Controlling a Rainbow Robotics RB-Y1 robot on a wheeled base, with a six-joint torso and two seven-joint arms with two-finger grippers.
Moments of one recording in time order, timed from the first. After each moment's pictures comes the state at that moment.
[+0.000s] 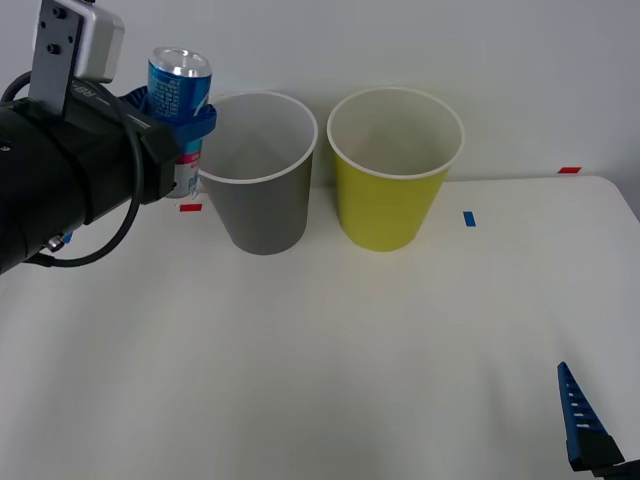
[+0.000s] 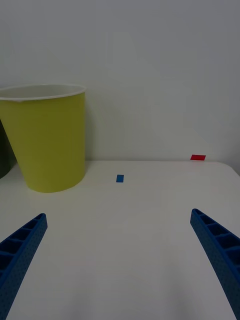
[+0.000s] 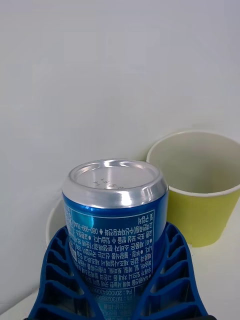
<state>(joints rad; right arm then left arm) 0.99 -0.46 0.04 -2.19 -0.15 -0.46 1.35 -0.32 0.36 0.14 -2.61 0.60 1.38 -1.67</state>
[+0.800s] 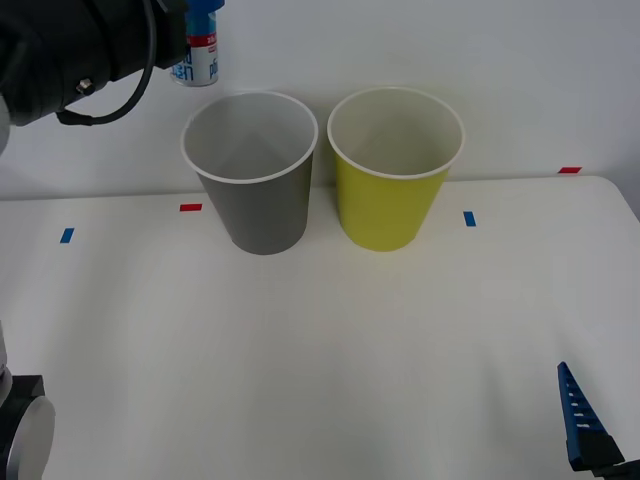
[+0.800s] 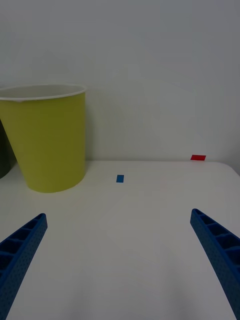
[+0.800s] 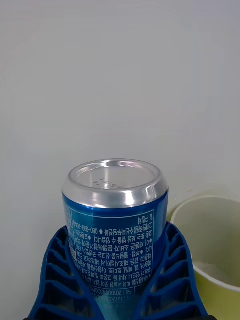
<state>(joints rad) 0.99 -0.46 0.04 -2.19 -0.15 -0.46 1.35 -0.63 0.37 0.16 -2.16 0.65 1.17 -1.66</state>
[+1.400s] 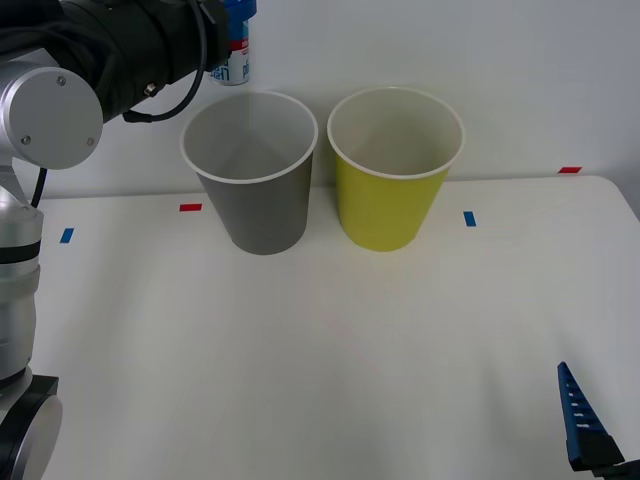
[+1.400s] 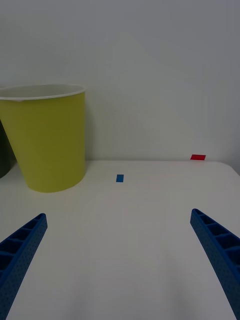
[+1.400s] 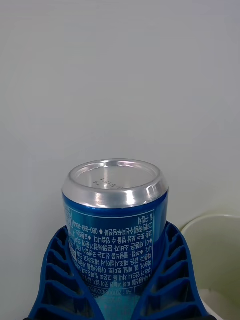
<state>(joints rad) 0.99 -0.46 0.04 -2.19 -0.15 -0.46 1.35 -0.66 0.37 0.04 -1.93 0.62 0.91 -1.68</state>
